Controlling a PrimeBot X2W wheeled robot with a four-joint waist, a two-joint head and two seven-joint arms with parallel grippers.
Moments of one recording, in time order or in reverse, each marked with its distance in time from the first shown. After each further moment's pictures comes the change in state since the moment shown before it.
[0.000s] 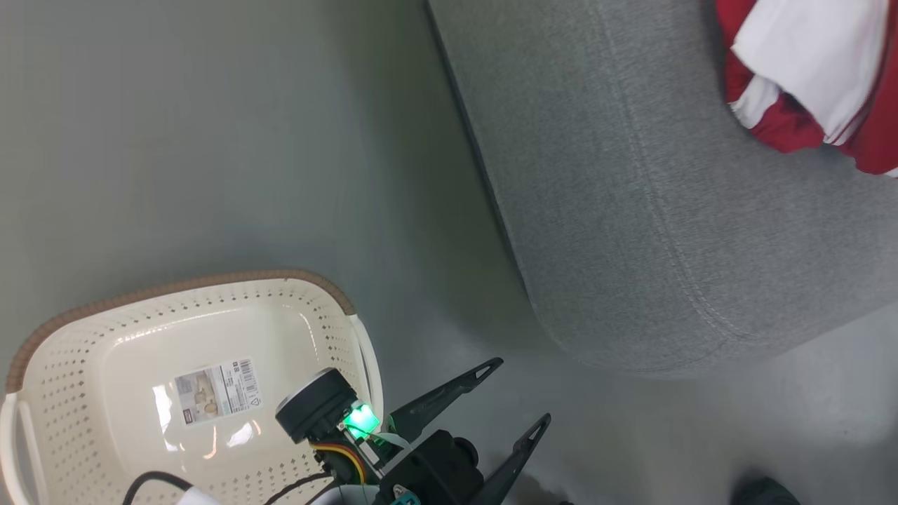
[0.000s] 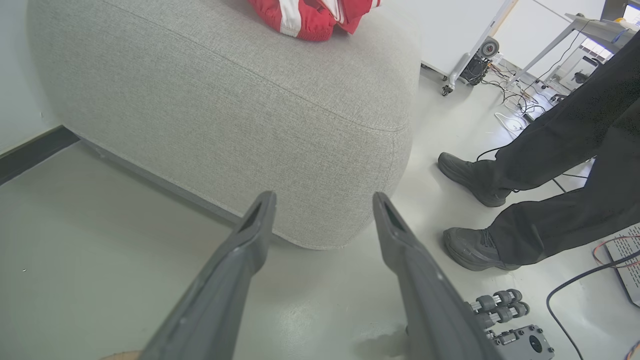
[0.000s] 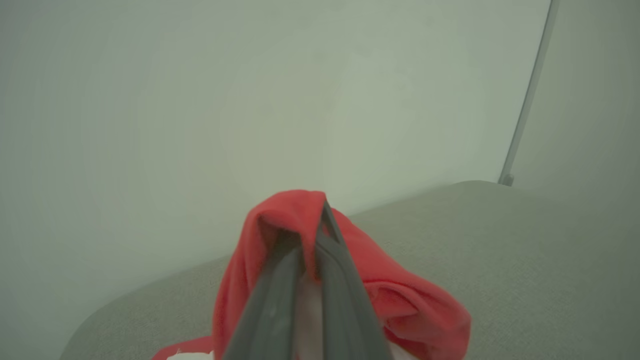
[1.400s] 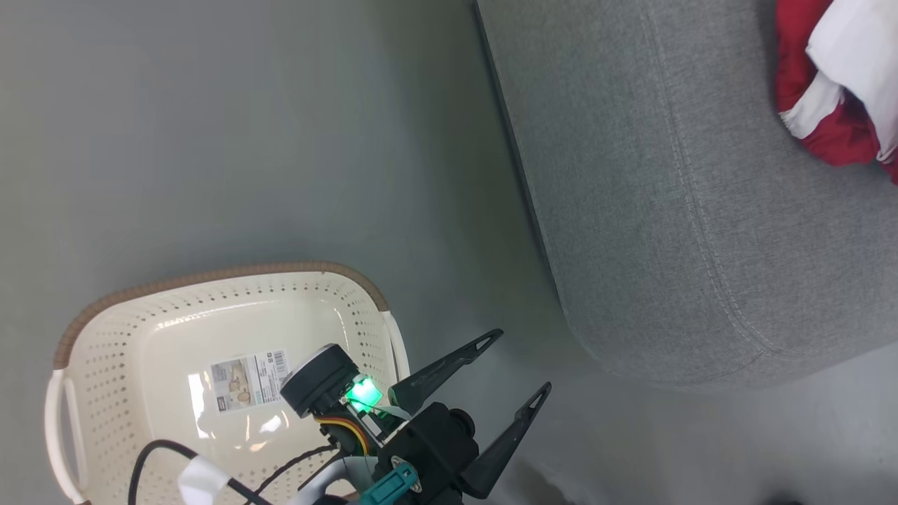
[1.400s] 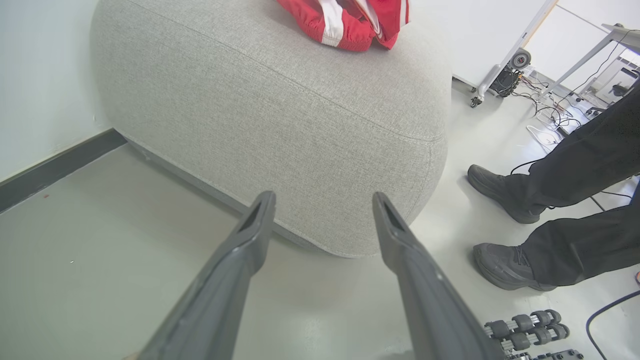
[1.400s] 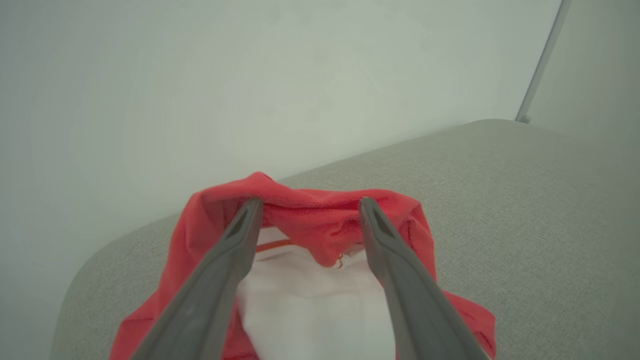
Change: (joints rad) left arm -0.056 -0.035 0.009 0.099 0.002 -0.001 -0.095; right arm -0.067 0.003 0.034 0.266 -0.006 0.035 0.000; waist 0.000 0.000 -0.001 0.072
